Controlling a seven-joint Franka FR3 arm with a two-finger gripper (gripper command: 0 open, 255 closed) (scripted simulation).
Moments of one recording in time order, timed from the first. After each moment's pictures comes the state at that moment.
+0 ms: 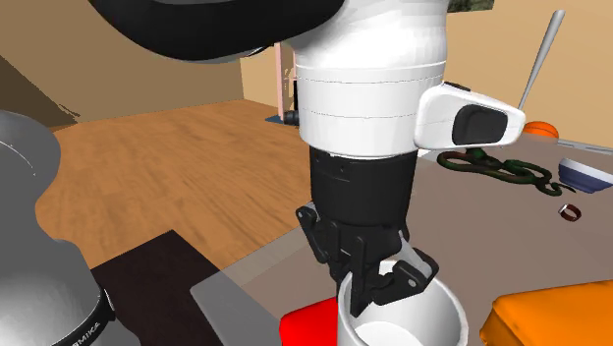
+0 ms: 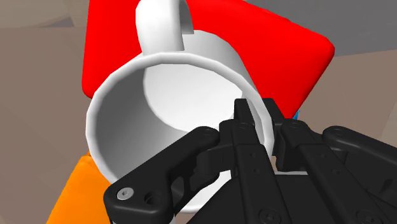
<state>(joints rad) -0.43 -0.57 -0.57 -2.67 -0.33 2.19 -0.63</state>
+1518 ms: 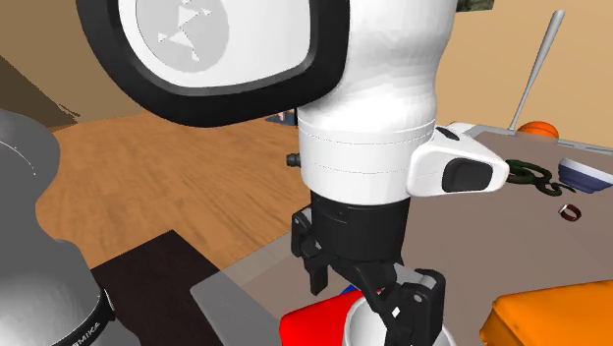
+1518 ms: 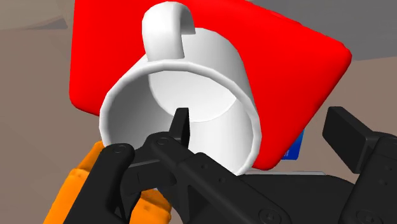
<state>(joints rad) -0.43 -0.51 -0.60 -2.71 -0.34 2.29 -0.64</state>
